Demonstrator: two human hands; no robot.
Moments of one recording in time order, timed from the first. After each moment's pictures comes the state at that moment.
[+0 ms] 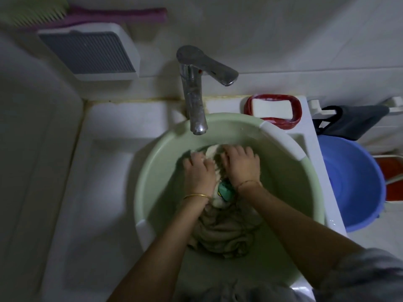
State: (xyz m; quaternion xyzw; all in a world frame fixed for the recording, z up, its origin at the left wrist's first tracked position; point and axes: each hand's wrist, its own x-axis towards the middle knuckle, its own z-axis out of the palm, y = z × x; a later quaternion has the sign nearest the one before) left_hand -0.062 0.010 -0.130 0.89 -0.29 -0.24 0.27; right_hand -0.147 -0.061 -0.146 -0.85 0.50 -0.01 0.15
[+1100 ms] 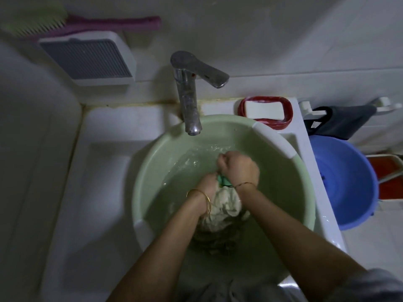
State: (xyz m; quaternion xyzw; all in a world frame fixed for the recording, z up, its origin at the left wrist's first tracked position) left_hand -0.082 0.010 -0.111 0.69 -0.06 -0.60 0.40; right_hand -0.147 -0.050 -0.091 -0.79 0.56 0.02 0.26
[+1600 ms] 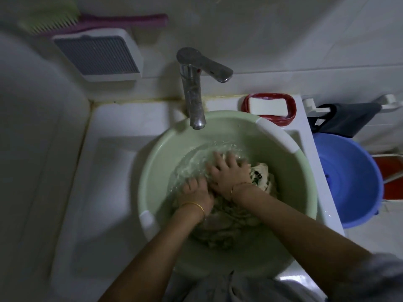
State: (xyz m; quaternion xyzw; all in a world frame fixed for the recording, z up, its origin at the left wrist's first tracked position) left_hand -0.072 0.059 -0.160 0.84 -0.44 -0.32 -0.07; right_hand -0.147 -0.030 -0.119 -0.91 0.31 0.27 0.08
